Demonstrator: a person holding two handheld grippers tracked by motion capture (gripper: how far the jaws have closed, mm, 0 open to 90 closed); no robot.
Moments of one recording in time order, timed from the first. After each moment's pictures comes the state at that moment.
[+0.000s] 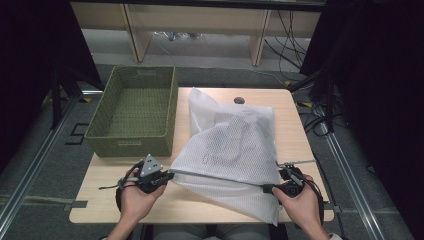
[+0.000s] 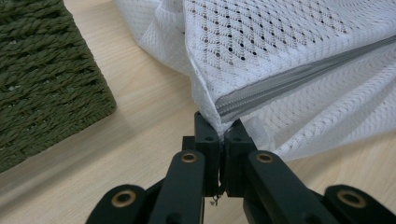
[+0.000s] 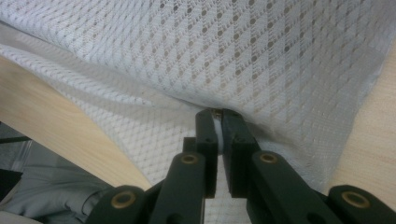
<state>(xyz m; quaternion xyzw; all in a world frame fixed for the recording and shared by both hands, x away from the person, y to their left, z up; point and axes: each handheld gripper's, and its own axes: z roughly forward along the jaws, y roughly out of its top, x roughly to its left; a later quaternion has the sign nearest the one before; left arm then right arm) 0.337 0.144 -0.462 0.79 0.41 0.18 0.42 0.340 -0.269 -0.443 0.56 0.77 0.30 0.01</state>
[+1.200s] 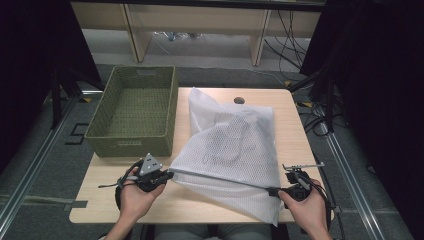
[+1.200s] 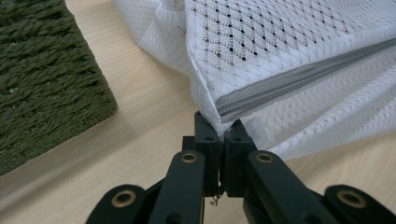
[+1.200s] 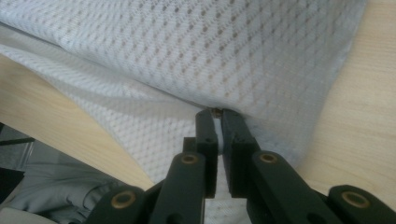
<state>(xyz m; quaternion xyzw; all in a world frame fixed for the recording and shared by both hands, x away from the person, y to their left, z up) 0.341 0.147 -0.462 0.79 0.40 0.17 0.43 0.330 -0.285 -0.444 0.57 0.76 0.32 -0.01</state>
